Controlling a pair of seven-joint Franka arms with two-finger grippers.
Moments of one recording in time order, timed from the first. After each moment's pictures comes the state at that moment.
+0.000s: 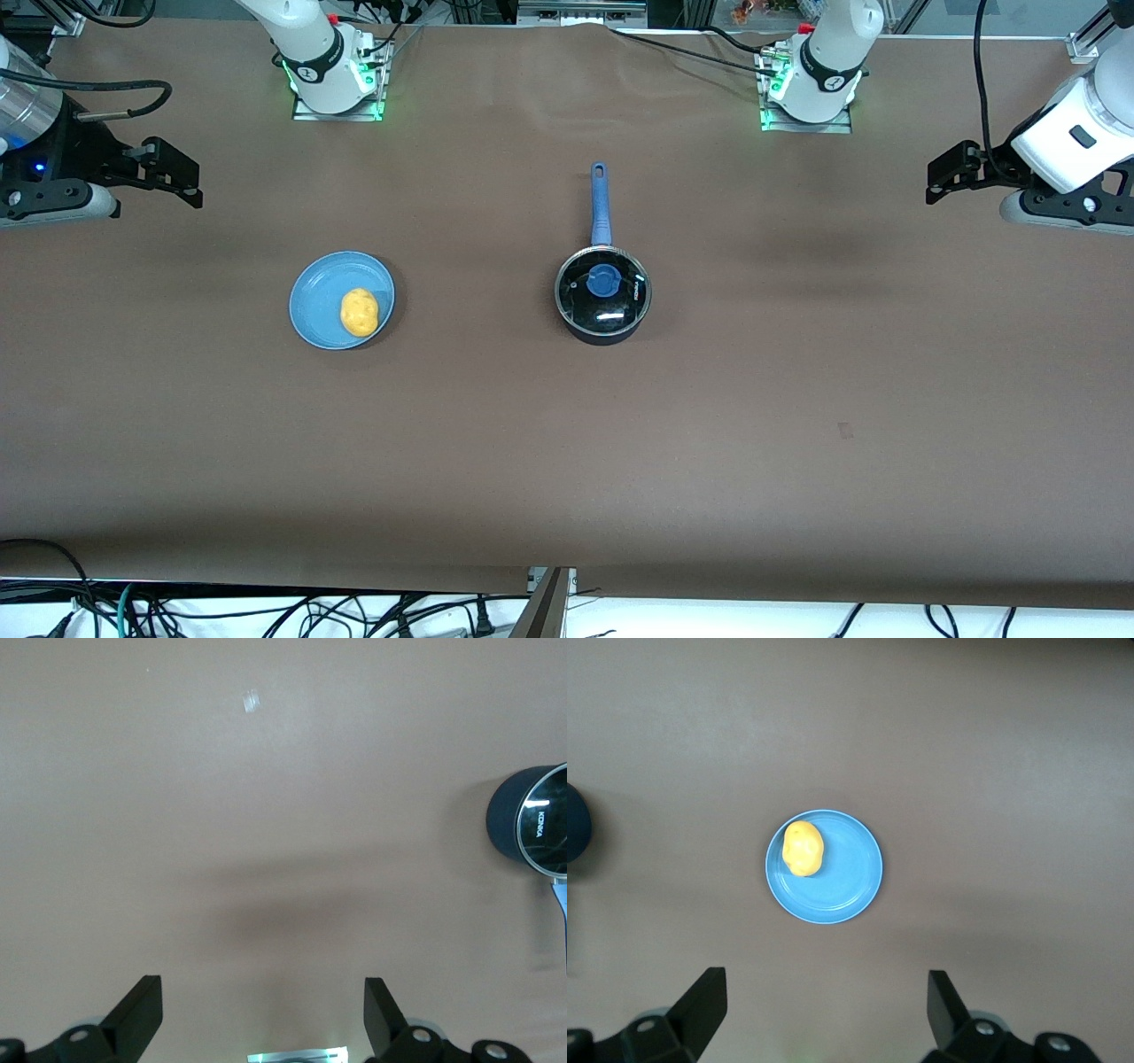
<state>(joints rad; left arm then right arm) -0.05 -0.03 -0.02 -1.66 0.00 1.50 0.05 0.07 0.03 0.05 -1.52 -0.01 1.52 -0.03</state>
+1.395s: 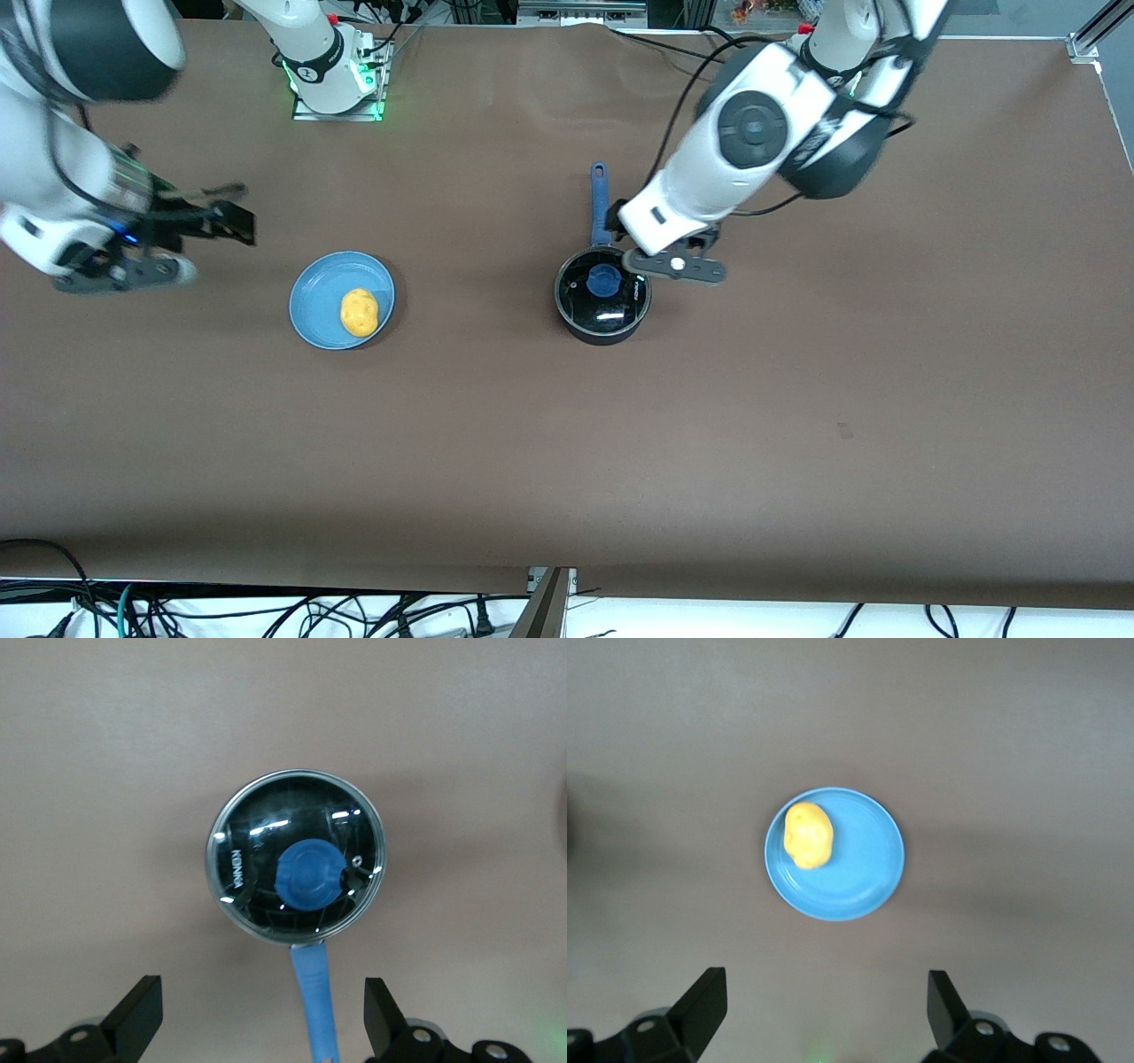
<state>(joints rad) -0.29 0.35 -0.38 -1.65 -0.09 1.94 -0.52 0.12 0.17 0.04 -1.60 0.00 1.61 0.05</state>
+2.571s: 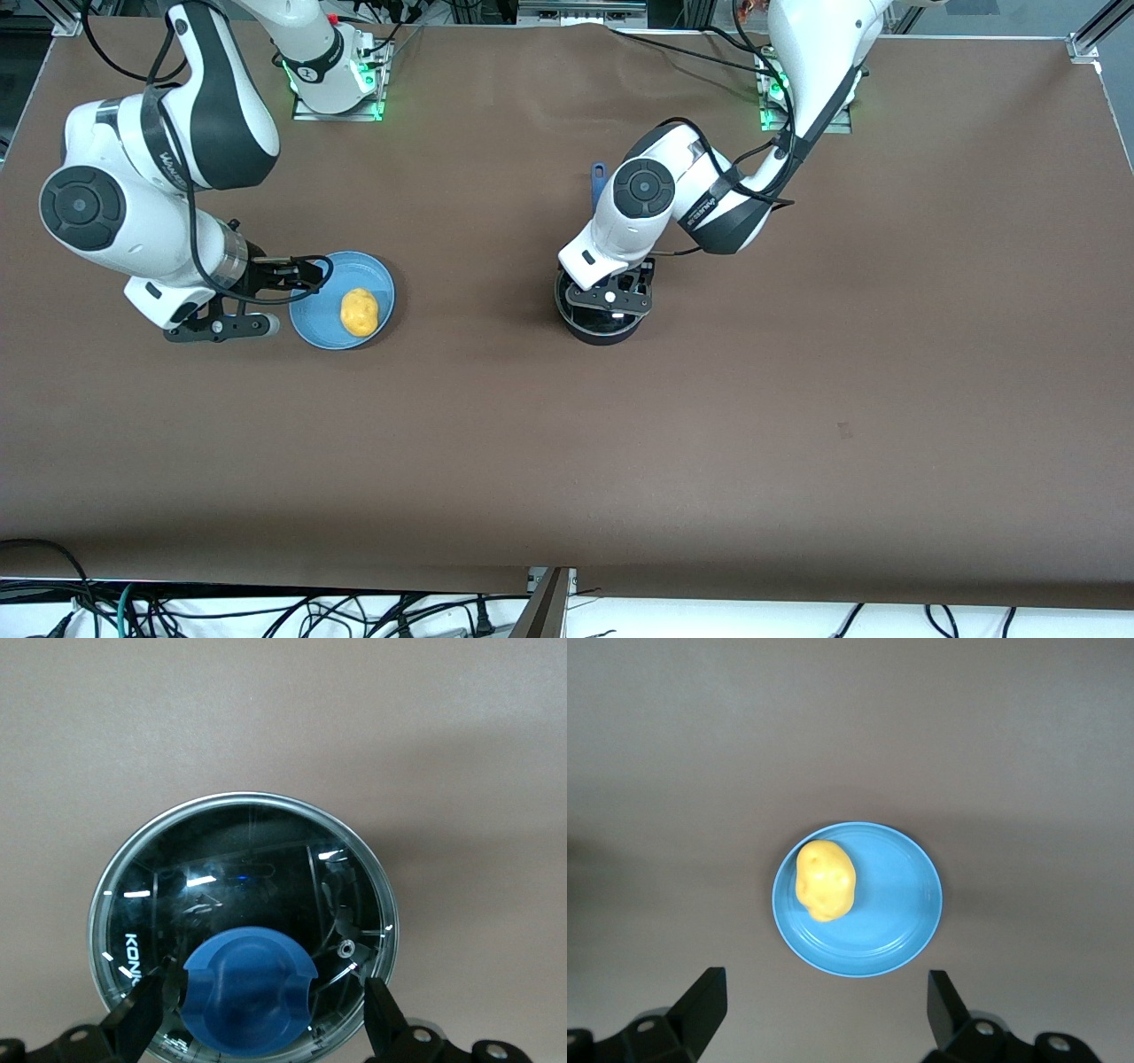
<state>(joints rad) -0.38 0.58 -0.38 -1.65 0.06 2.19 -0.64 0.16 0.25 0.04 -1.69 0.00 1.79 0.11</state>
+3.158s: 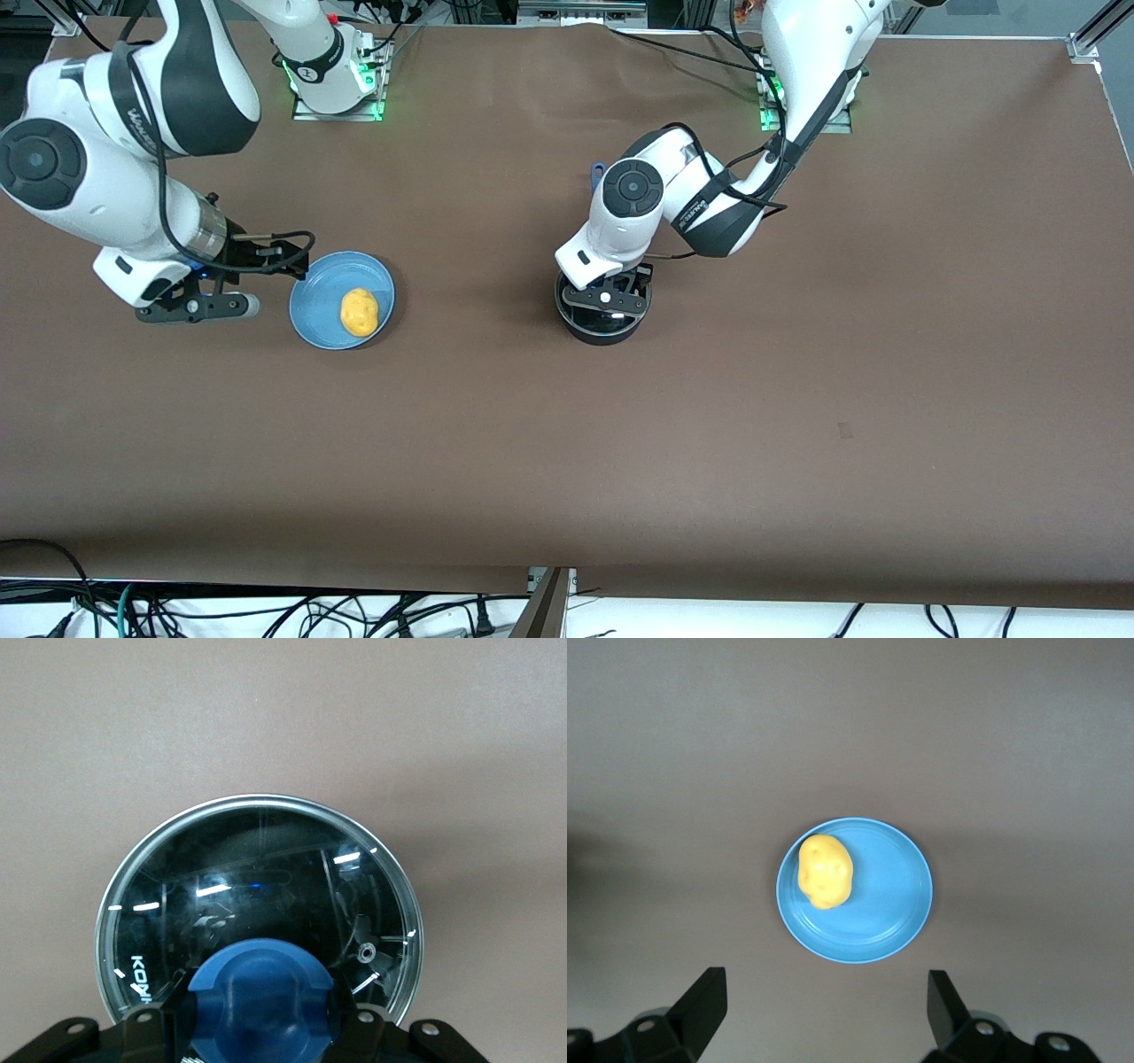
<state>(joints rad) -0.39 0.60 -0.38 -1.65 0.13 2.19 -0.64 0.16 0.18 0.03 -1.69 0.00 1.75 0.11</state>
